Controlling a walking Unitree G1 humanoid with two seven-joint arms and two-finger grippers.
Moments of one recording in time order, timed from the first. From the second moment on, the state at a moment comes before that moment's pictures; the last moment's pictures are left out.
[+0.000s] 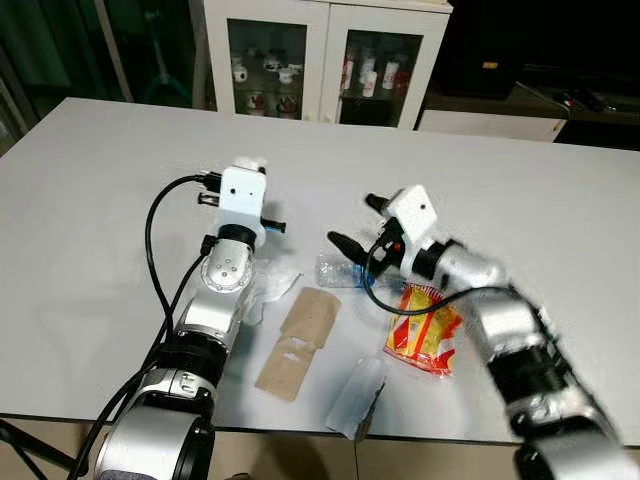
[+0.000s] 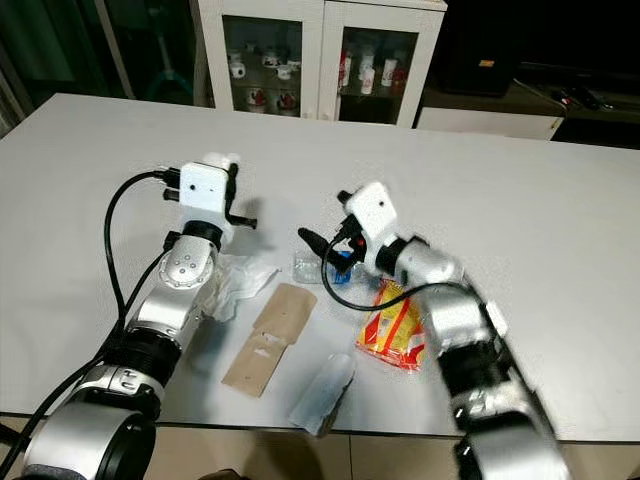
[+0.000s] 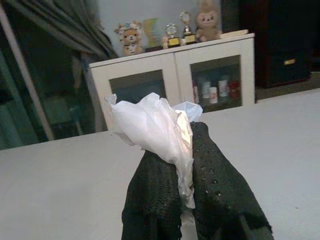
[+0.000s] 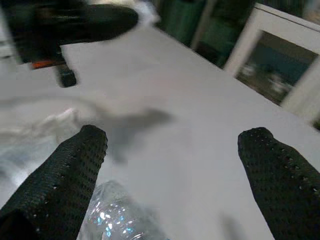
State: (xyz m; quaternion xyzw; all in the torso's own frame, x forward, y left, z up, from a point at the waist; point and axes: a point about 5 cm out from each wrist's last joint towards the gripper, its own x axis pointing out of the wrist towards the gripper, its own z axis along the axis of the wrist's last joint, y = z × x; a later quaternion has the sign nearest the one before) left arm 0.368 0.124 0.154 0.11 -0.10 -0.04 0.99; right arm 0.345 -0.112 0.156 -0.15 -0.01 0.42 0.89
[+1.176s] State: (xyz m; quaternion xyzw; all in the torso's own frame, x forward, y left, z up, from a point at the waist) left arm 0.352 0.153 0.152 0.17 -0.07 -0.18 0.97; right arm 0.362 -0.135 0.173 -0.20 0.08 0.62 0.76
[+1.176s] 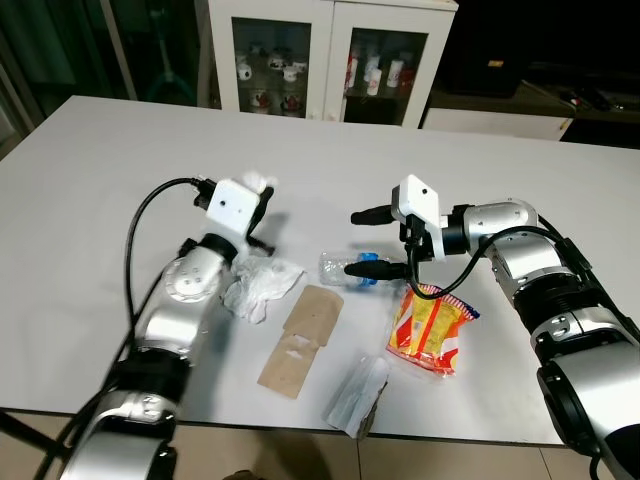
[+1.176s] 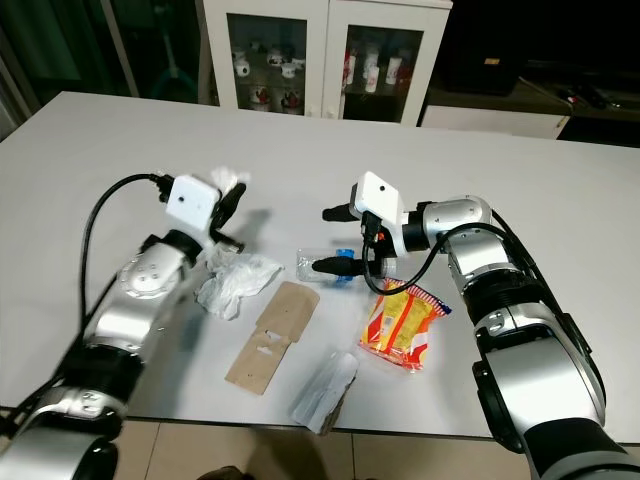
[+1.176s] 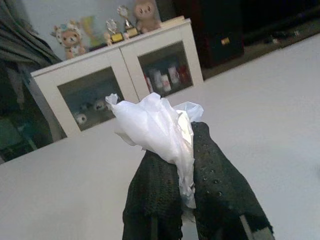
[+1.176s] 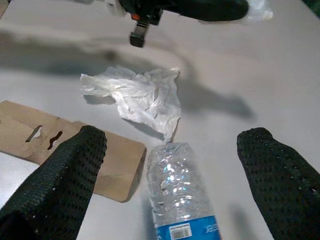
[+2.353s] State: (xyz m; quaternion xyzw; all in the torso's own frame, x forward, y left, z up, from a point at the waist) left arm 0.297 0.155 0.182 0.23 0.00 -0.37 0.90; right arm 0.373 -0.128 0.161 -0.19 0.12 0.57 0.79
